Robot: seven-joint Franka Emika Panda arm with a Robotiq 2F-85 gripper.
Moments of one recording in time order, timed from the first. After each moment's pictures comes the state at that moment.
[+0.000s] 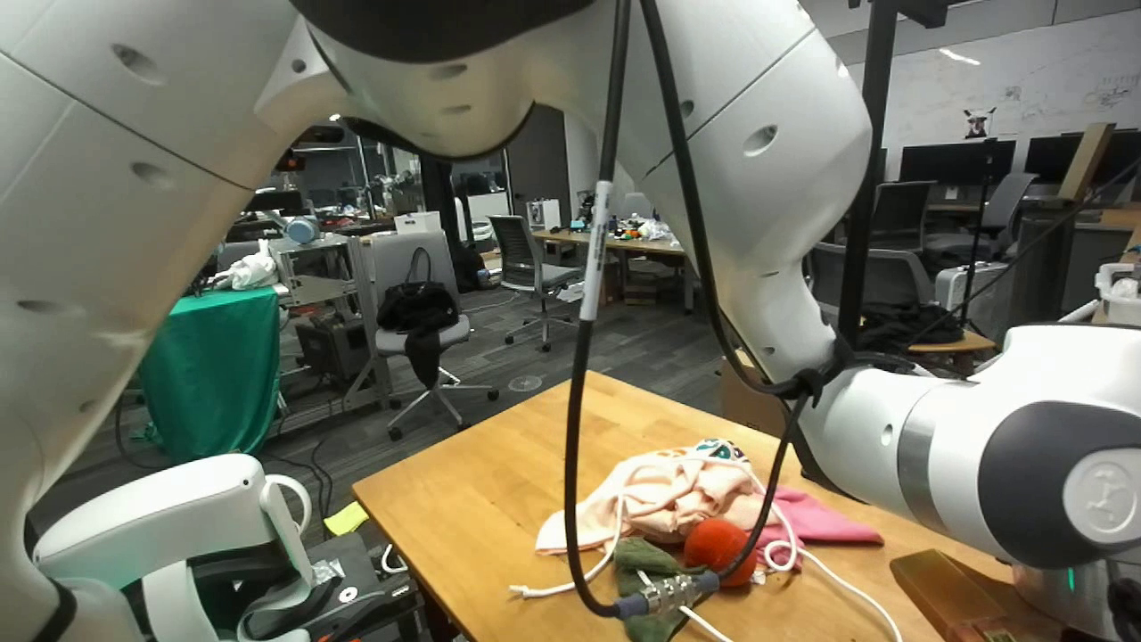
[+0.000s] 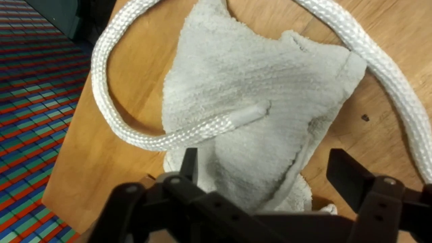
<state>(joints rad) -0.15 0.74 -0.38 -1.82 -0.14 2.47 0.45</state>
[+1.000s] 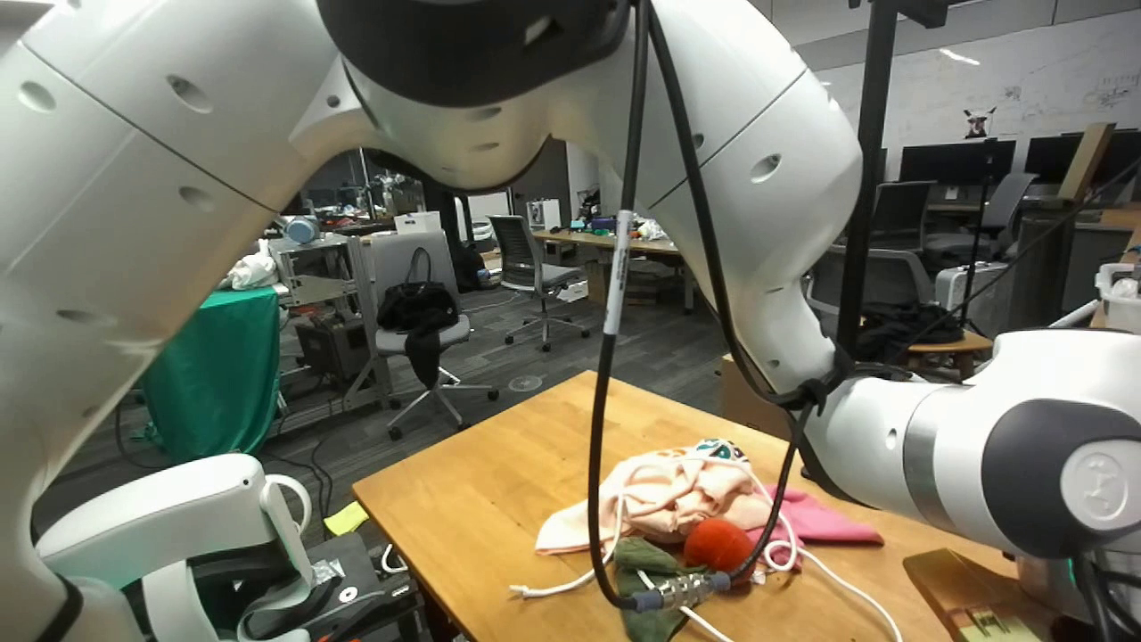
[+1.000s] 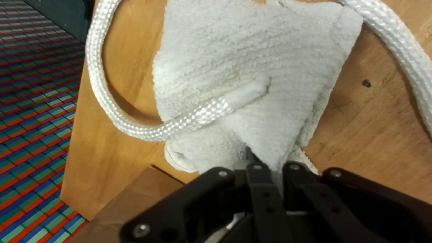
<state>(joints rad) -0.09 0.81 -0.43 -1.75 -0.14 2.46 0.59</state>
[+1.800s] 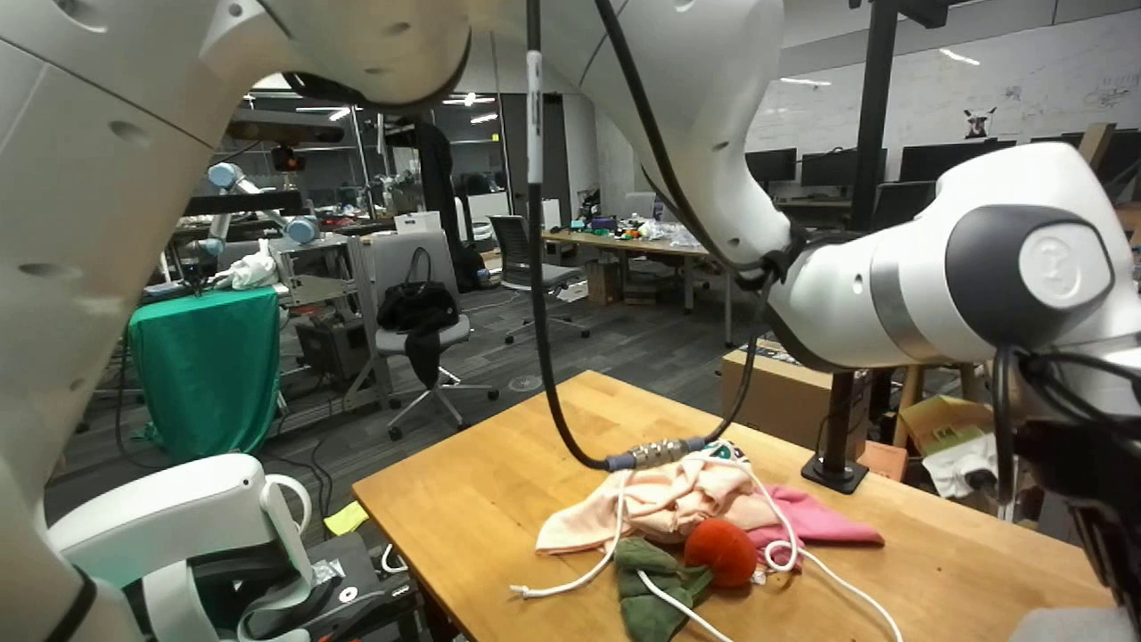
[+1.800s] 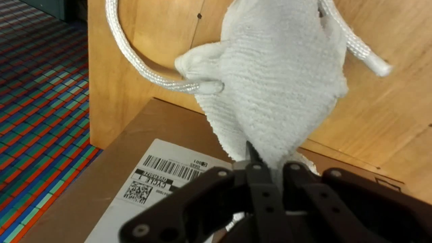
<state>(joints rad) 0.05 0.60 -0.51 -1.80 -0.24 2.44 0.82</state>
